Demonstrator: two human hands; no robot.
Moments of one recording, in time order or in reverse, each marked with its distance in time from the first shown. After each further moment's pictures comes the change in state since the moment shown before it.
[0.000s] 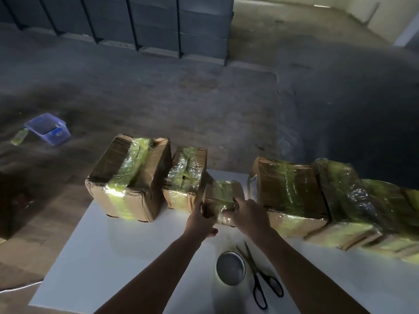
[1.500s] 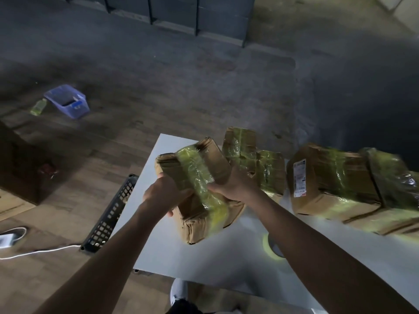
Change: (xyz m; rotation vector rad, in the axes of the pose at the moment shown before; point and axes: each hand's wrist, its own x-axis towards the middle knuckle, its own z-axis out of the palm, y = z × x) left_hand -0.032 0.001 -0.252 0.863 0.200 0.004; right_hand 0.012 -0.196 0.040 0.086 -0.264 0.075
